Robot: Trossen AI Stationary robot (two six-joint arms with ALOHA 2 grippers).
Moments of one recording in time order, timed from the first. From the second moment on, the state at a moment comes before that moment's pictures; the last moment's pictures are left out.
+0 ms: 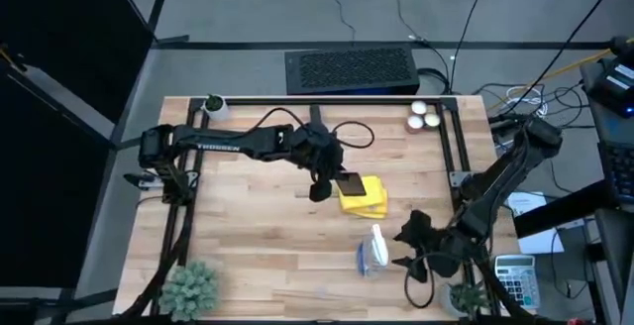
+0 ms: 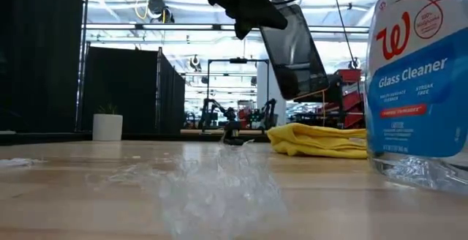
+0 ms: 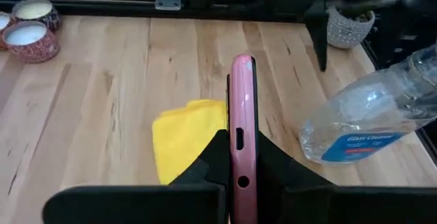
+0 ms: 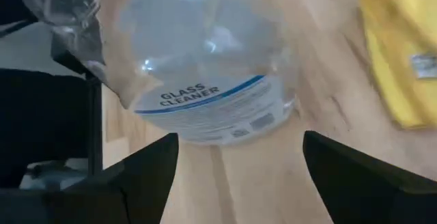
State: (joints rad) left arm 0.10 1.75 1.43 -0.30 0.27 0.04; right arm 0.86 1.31 0.75 -0.40 0.47 1.07
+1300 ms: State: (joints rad) left arm 0.10 1.75 1.43 -0.30 0.27 0.05; right arm 0.80 1.27 0.75 -0.29 0.44 1.01
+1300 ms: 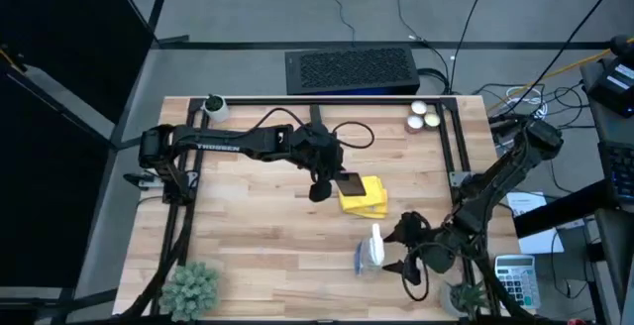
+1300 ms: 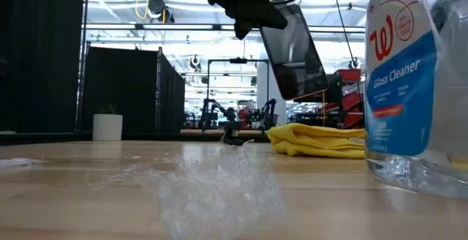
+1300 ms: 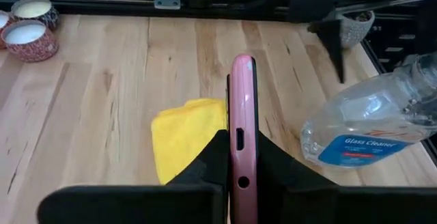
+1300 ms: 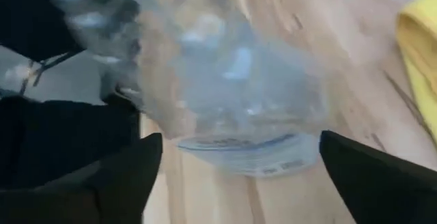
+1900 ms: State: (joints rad) left arm 0.10 1.75 1.43 -0.31 0.27 0.06; right arm 0.98 1.18 0.76 -0.18 0.89 0.87
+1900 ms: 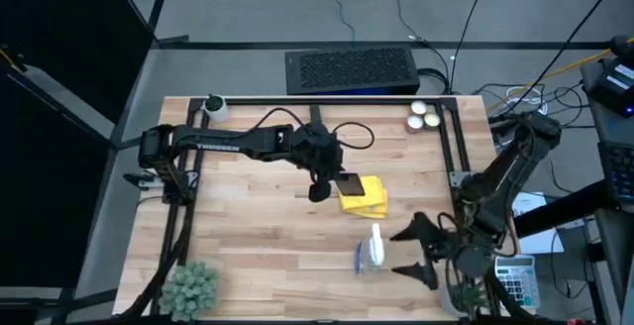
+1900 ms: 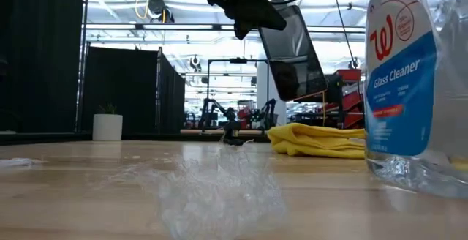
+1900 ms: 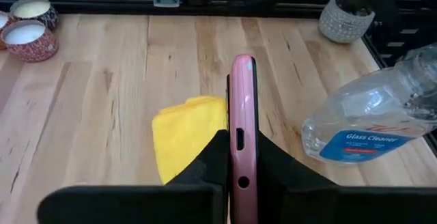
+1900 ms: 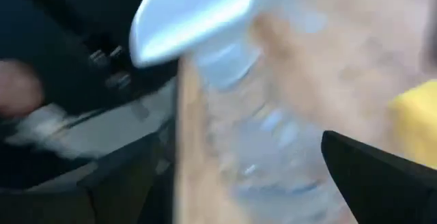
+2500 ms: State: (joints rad) left arm 0.10 1.75 1.43 -0.32 0.27 0.06; right arm 0.89 1.30 0.76 0.10 0.95 0.45
